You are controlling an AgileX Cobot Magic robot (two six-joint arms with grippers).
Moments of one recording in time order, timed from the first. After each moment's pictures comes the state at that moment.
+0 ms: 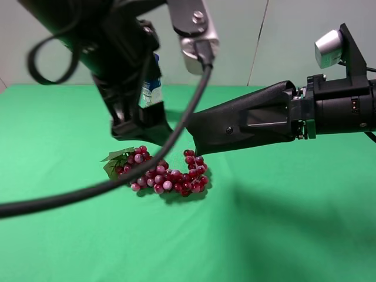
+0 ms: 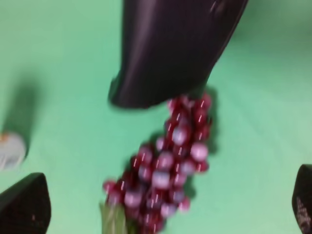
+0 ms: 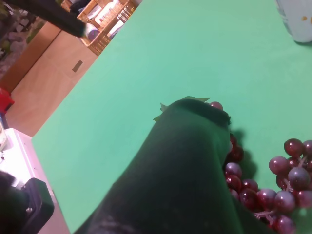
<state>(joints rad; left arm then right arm) -0.88 1.44 -1.27 0.04 0.88 0.53 0.13 1.24 -0.57 1.45 0.90 -1.41</state>
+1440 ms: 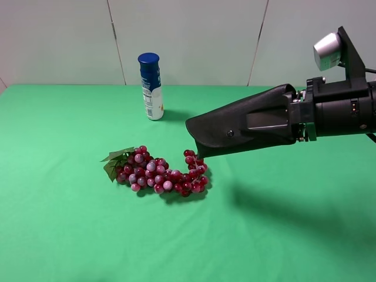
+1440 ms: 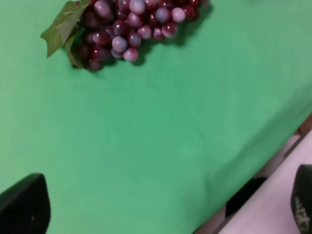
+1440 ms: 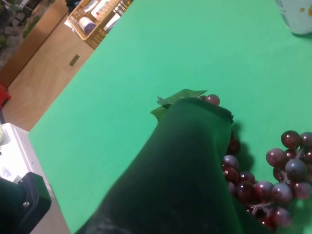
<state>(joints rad) -0.88 0.36 -0.53 0.08 0.95 -0.17 0.13 1.24 -0.57 1.42 0.89 -1.39</state>
